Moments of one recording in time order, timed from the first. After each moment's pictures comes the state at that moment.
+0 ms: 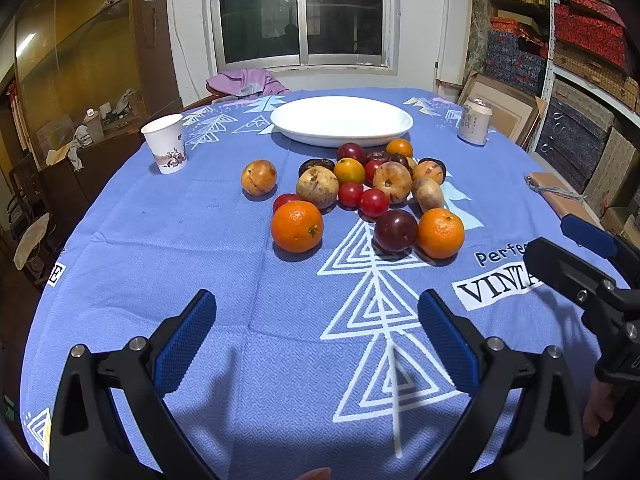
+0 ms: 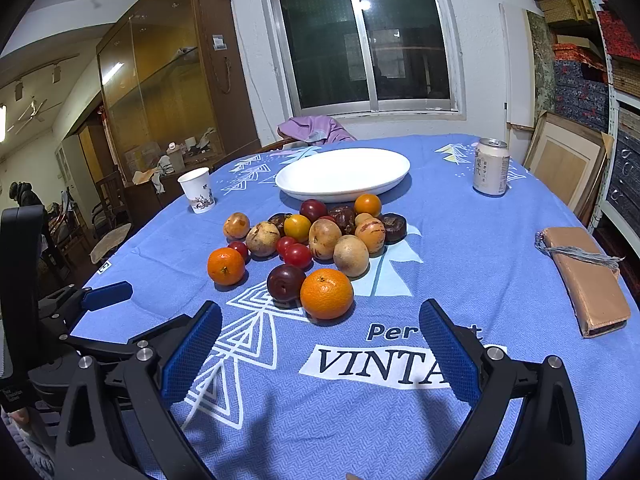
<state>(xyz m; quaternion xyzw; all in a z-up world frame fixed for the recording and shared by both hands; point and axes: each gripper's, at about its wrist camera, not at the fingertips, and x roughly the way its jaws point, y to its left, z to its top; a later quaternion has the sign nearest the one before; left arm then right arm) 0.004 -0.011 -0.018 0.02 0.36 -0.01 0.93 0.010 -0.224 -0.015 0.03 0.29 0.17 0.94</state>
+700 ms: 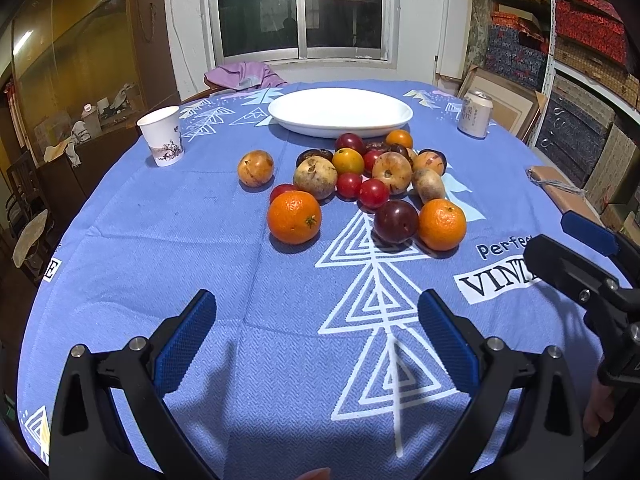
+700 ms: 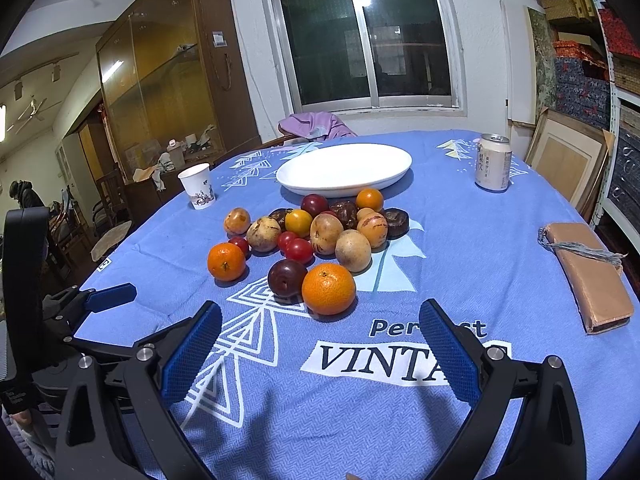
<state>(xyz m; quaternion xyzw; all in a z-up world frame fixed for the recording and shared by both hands) 0.008 -0.012 -0.025 0.02 0.38 -0.01 0.93 0.010 -0.220 -0.021 0.03 0.29 0.17 0.94</state>
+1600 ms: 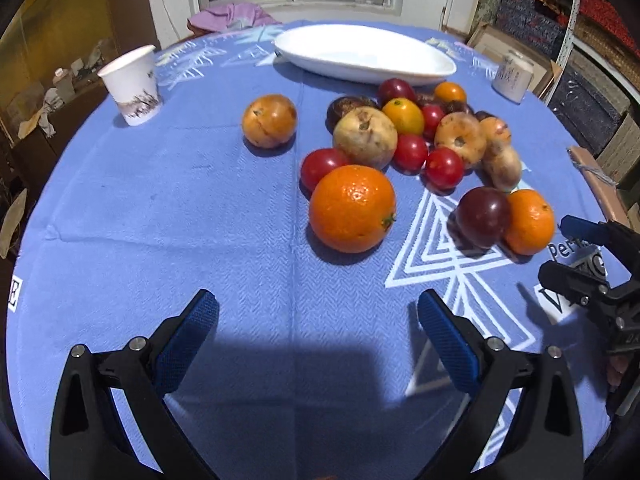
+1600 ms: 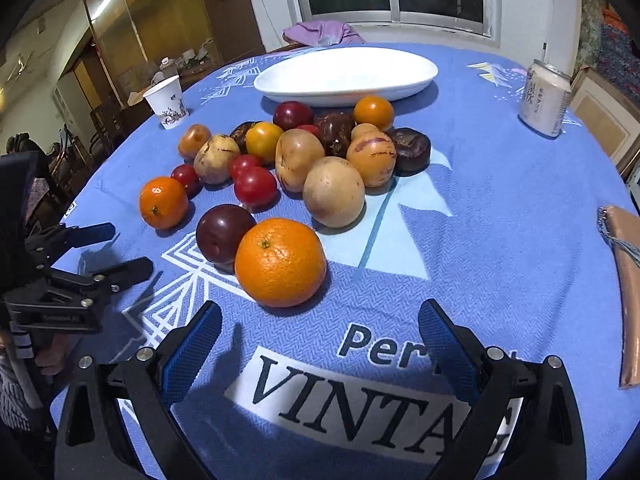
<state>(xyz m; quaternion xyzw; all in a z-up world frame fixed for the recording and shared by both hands) 0.100 0.031 -0.066 0.02 0.48 -0.04 0.87 0.105 -0.212 -0.068 -0.02 0.45 0.20 0.87</state>
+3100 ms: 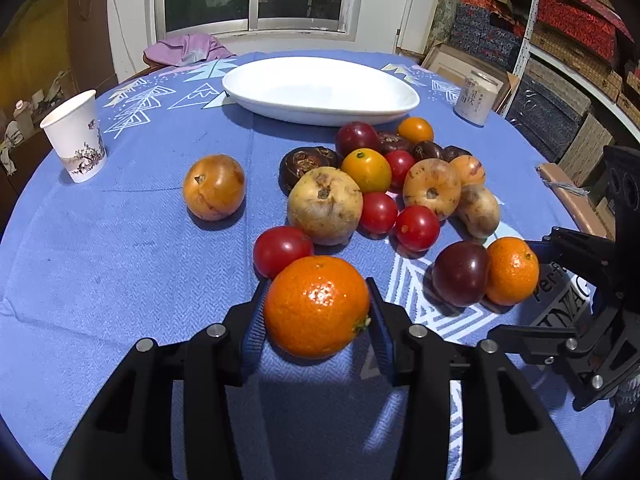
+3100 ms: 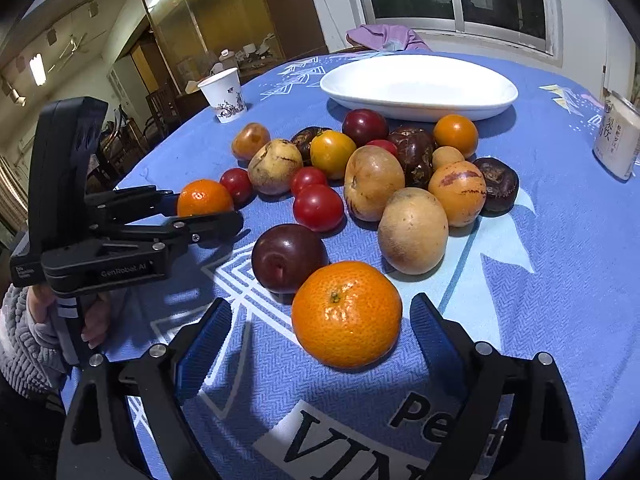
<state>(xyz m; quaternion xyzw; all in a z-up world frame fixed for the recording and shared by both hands) 0.136 0.025 -0.065 0.01 0.42 -0.12 0.90 0.129 -0.185 -0.070 -0.03 0.43 0.31 0.85</state>
